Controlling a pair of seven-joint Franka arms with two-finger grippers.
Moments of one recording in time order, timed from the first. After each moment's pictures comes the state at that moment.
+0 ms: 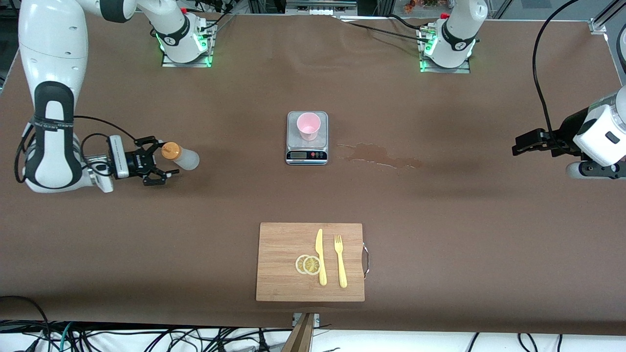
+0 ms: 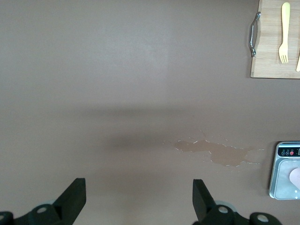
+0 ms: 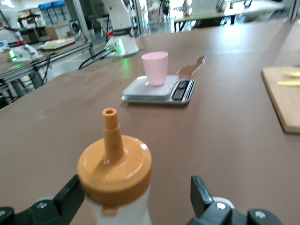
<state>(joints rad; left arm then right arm) -0.04 0.21 0.05 -1.45 -0.09 1.55 -0.03 0.25 0.73 -0.59 -1.71 1.05 1.29 -2.51</state>
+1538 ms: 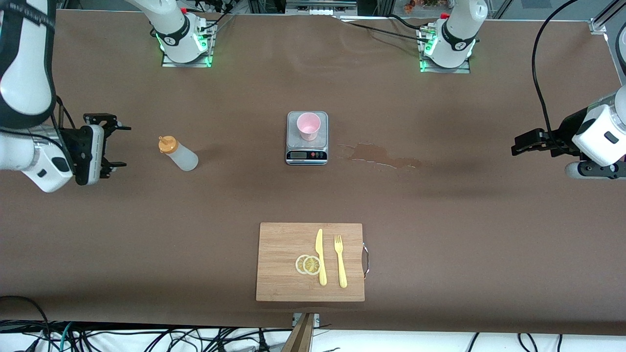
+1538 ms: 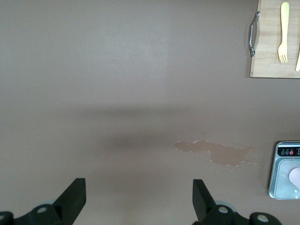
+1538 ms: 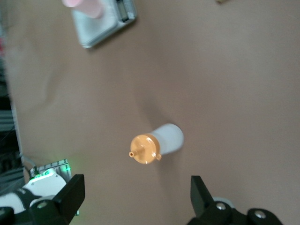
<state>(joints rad) -0.04 0.21 0.05 -1.45 -0.09 1.55 -0.03 0.28 0.34 -0.36 -1.44 0.32 1.42 -1.25</state>
